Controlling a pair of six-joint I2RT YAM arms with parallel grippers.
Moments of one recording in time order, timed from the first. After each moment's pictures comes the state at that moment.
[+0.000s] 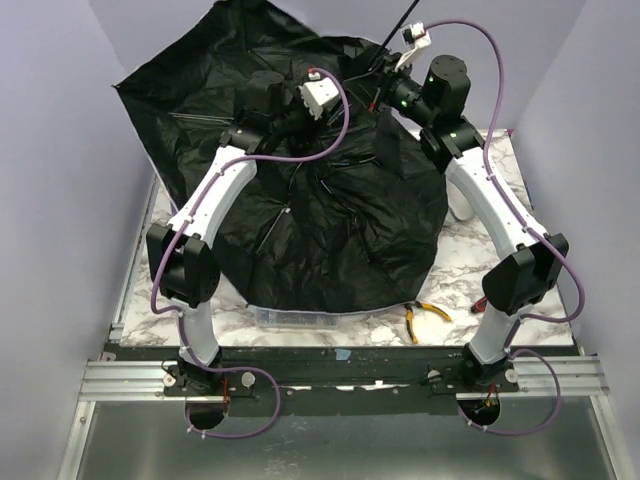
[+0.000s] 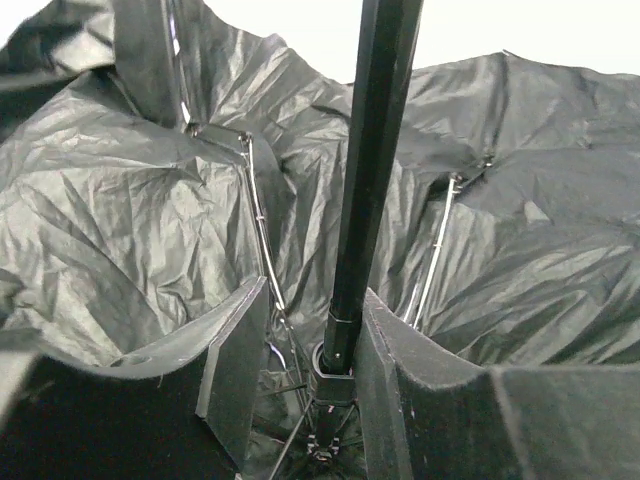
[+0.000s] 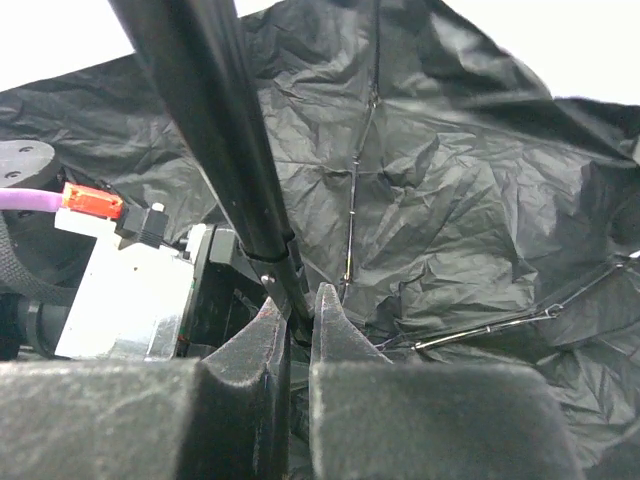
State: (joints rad) left arm -0.36 1.90 1.93 -0.35 0.48 0.47; right arm 0.40 1.79 1.93 0.01 -0.42 0.34
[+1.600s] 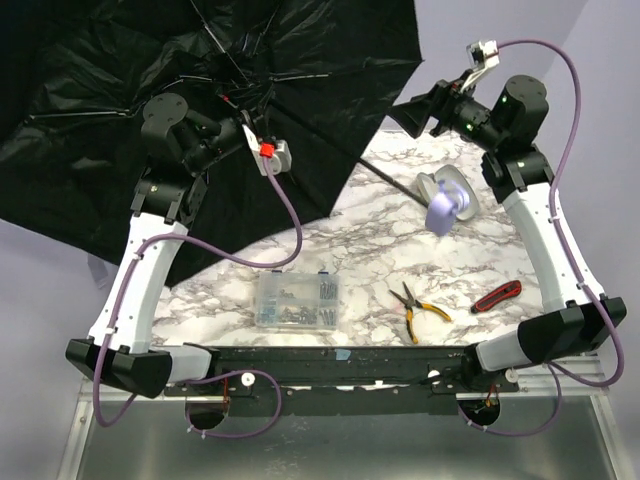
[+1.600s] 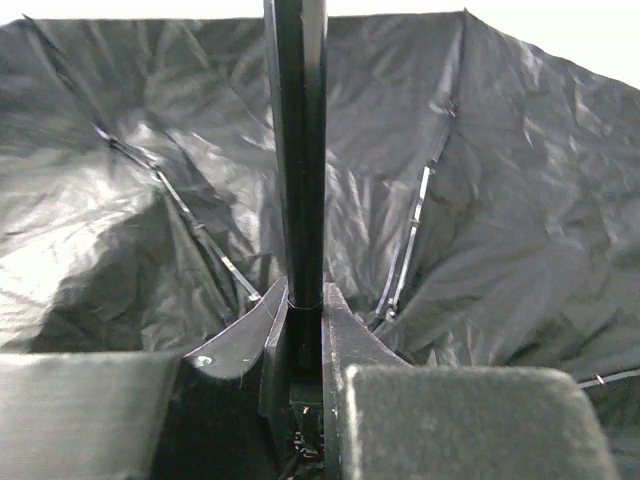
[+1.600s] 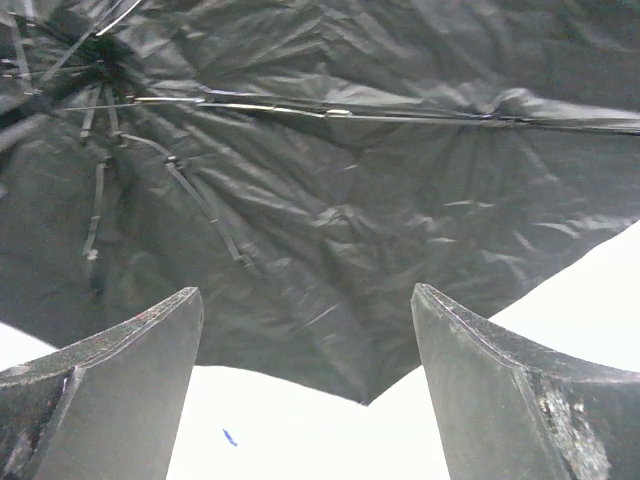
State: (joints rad) left arm -0.25 1.28 1.59 -0.17 0.64 1.23; right arm 0.20 1.43 1.59 -0.09 -0.58 0.35
